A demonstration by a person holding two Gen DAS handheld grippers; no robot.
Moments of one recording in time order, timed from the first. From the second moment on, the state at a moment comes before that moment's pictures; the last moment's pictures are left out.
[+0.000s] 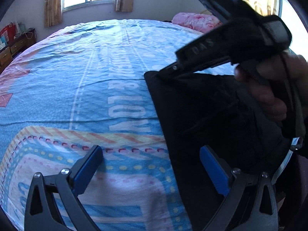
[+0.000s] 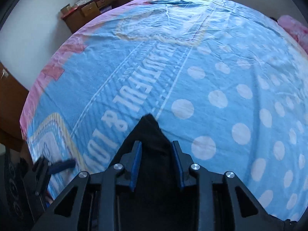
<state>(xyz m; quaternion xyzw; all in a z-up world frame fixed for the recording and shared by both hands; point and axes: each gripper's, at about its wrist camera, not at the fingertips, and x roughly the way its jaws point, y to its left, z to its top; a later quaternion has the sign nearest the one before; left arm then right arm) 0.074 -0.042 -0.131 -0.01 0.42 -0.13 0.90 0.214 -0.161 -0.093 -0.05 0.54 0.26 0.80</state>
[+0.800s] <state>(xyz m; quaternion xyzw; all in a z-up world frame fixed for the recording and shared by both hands) 0.083 -0.032 -0.096 -0.03 0.38 -0.11 0.92 0.158 -0.240 -0.042 0.04 0.45 0.24 0.86</state>
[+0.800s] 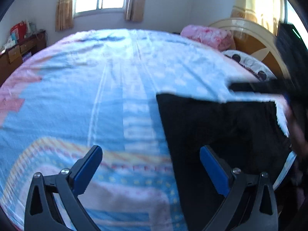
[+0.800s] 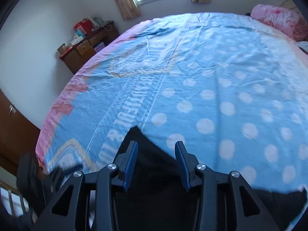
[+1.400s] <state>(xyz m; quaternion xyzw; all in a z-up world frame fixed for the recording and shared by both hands) 0.156 -0.064 -0.106 0.06 0.41 -0.10 0.90 -0.002 -0.294 -0.105 0.02 0.47 0.22 0.85</state>
